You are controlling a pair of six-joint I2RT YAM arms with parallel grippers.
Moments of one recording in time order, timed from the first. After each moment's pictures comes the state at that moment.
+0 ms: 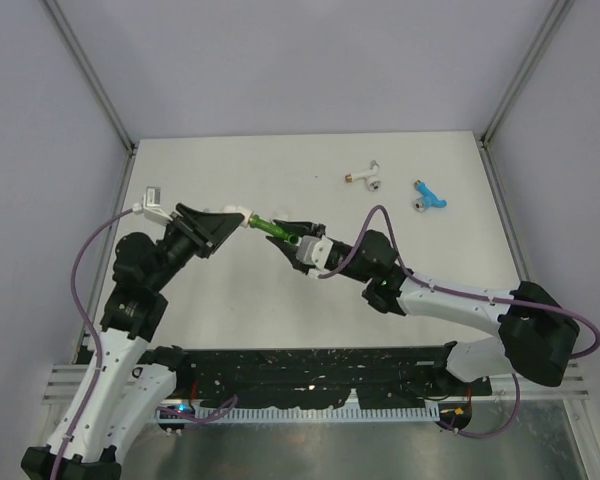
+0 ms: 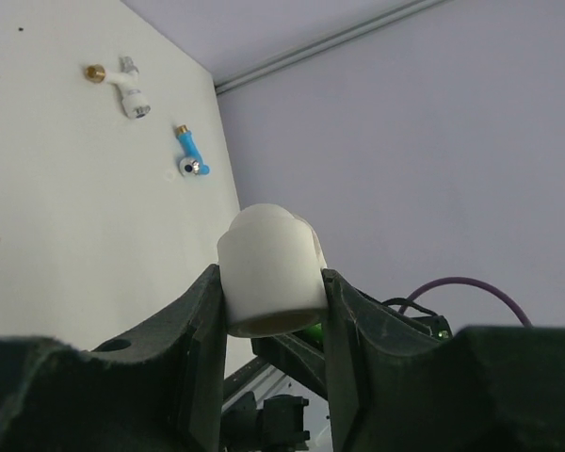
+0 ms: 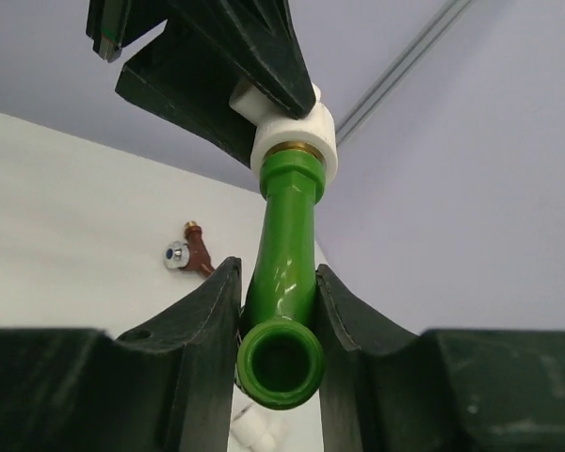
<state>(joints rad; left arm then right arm) -0.26 0.64 0.73 -0.09 0.35 -1.16 0.95 1.34 0.72 0.86 -0.30 -0.69</state>
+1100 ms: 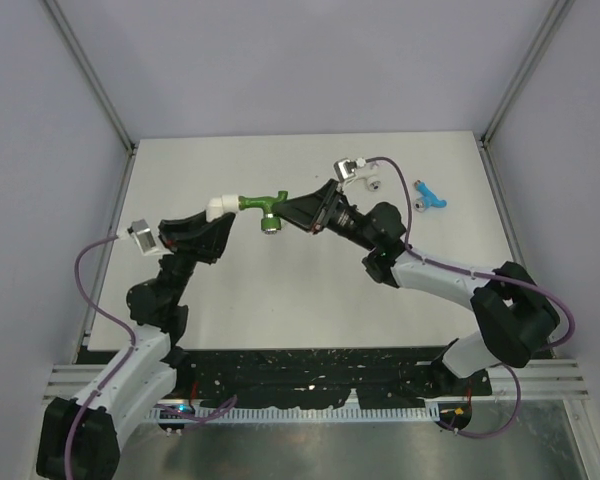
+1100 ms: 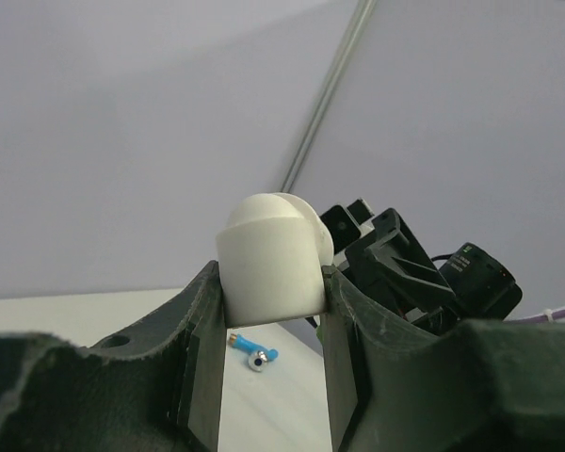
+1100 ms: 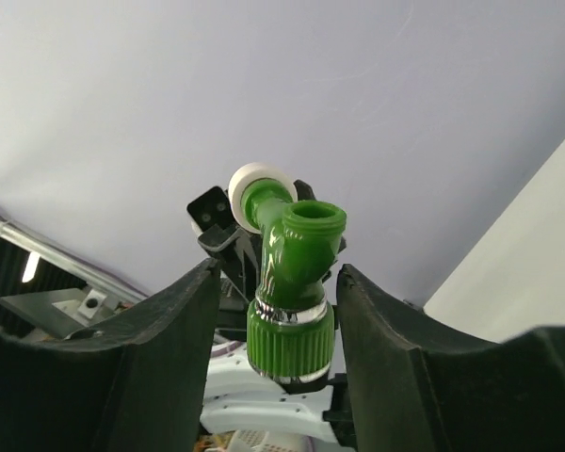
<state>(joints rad) -0.27 0.78 0.26 1.22 0.31 -0.73 0.72 1.50 0.82 1.07 -0.42 1.33</state>
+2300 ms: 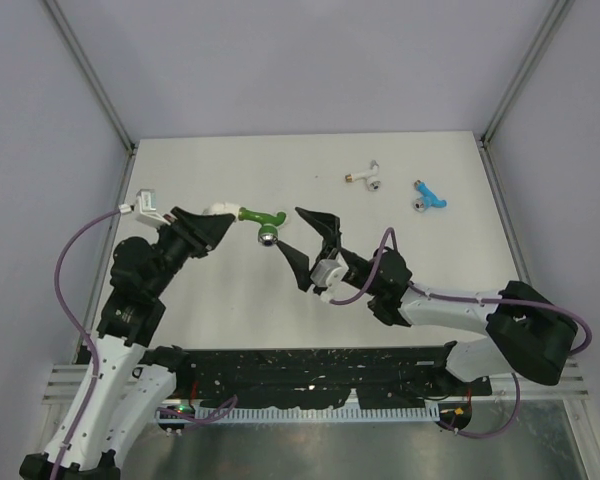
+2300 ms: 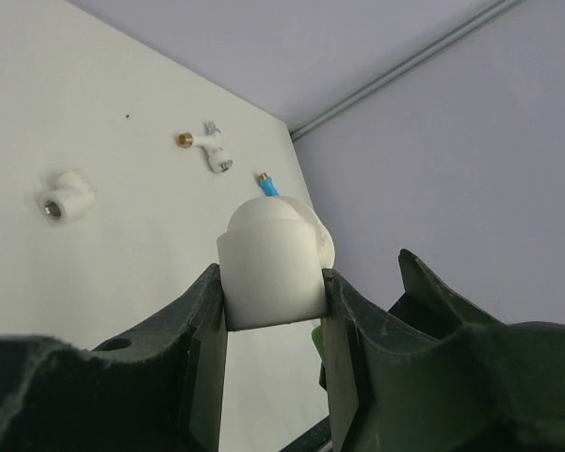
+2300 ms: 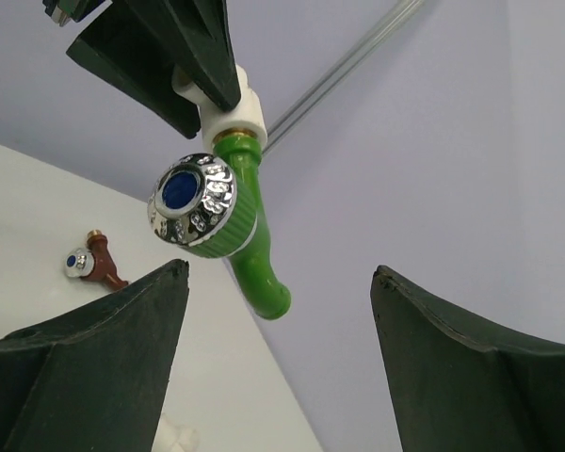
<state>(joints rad) -0.27 0.59 0.71 -0.09 0.19 -0.89 0.93 1.34 0.55 1.20 -0.25 -0.77</state>
